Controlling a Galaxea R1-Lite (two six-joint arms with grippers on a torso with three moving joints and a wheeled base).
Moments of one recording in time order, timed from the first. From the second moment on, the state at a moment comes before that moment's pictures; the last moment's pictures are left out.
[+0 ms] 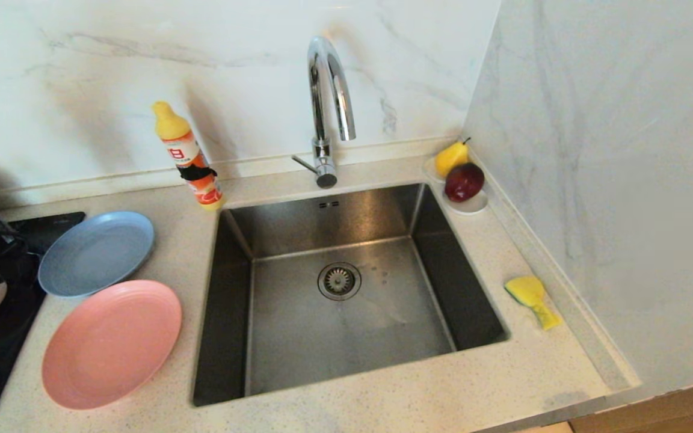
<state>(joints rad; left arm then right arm) 0.63 2.01 -1.58 0.33 -0.18 -0.38 0.01 0.00 0.00 0.00 0.01 -0.01</state>
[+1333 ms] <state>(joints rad) 0.62 2.10 -1.61 0.31 -0.39 -0.49 0.01 0.00 0.00 0.00 0.01 -0.01</state>
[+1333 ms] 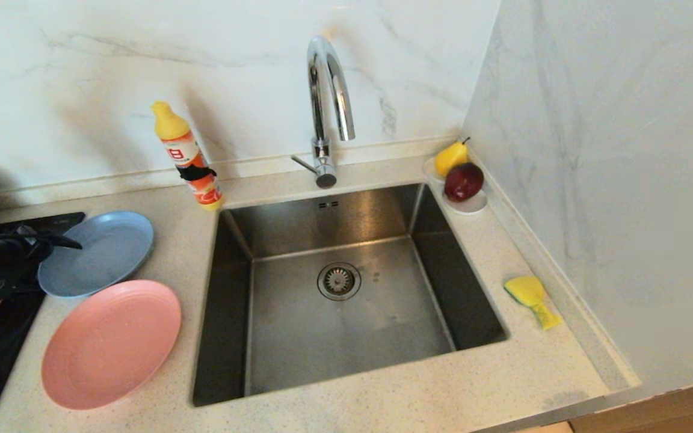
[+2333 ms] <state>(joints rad) 0.57 2.17 -1.69 0.31 -0.36 -0.49 0.01 0.00 0.00 0.00 0.01 -0.01</state>
